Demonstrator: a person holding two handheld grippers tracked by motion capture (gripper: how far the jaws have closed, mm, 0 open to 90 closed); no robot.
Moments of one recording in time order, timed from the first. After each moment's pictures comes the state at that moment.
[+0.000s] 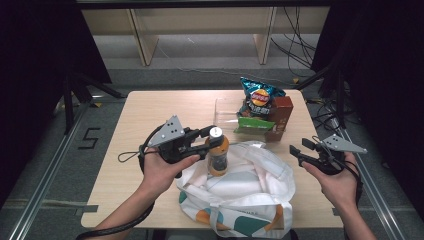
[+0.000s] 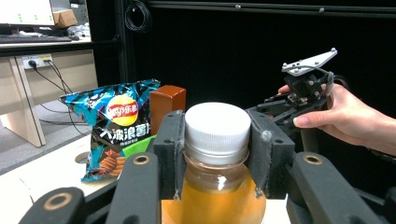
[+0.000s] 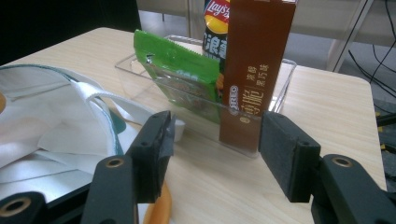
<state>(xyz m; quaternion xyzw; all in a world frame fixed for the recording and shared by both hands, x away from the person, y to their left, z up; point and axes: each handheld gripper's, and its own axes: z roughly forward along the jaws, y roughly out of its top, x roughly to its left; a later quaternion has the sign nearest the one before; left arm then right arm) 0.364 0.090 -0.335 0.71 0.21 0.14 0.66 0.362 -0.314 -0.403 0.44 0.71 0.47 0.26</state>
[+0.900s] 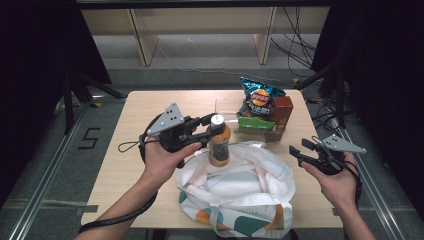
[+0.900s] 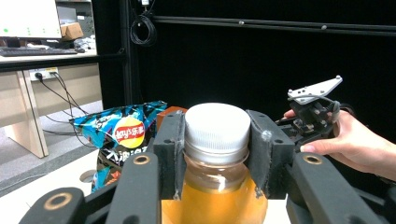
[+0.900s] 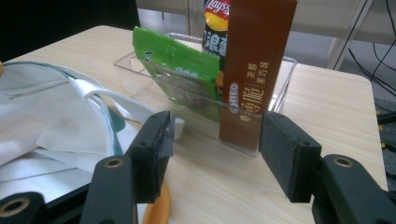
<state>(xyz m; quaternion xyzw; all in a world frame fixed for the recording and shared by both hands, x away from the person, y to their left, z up) 0.378 0.087 -0.316 0.69 0.21 0.15 0.68 0.363 -0.313 -0.405 0.44 0.71 0.47 0.26</state>
